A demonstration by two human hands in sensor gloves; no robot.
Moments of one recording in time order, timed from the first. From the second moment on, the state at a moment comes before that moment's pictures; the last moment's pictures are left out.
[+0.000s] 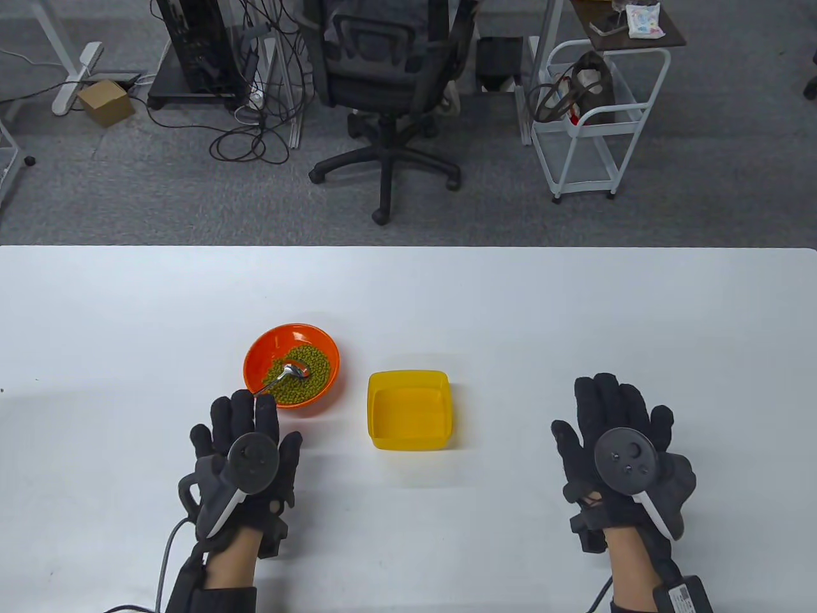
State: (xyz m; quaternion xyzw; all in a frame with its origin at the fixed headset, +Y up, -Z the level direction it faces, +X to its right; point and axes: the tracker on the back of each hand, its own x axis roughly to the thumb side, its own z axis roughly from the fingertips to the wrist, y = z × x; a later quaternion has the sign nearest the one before) left_hand -0.250 -0.728 -0.245 0.03 0.06 0.12 0.99; right_hand 0.234 -0.692 -0.237 -0.07 -0.08 0.98 0.16
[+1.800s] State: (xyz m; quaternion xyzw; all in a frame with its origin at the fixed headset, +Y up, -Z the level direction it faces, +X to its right) left_hand -0.271 -0.738 -0.287 0.08 0.10 0.00 0.99; right_hand 0.236 -0.706 -0.244 -0.06 -0.04 0.98 0.16
